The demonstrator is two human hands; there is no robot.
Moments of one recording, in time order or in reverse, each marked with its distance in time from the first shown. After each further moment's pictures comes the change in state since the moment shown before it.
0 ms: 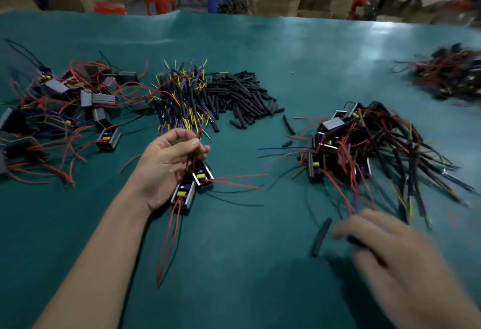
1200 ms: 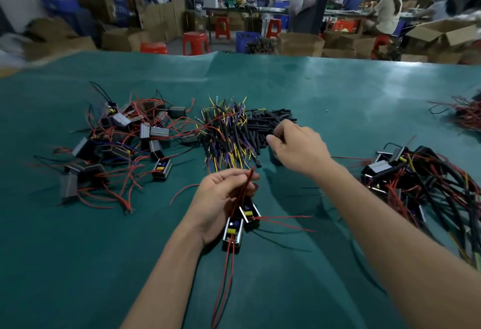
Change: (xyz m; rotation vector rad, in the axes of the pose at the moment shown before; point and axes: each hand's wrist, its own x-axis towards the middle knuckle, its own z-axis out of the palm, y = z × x) left_hand -0.004 -0.002 0.011 -0.022 0.039 -0.005; right_hand 0.251 -0.035 0.102 -0.022 -0.117 0.224
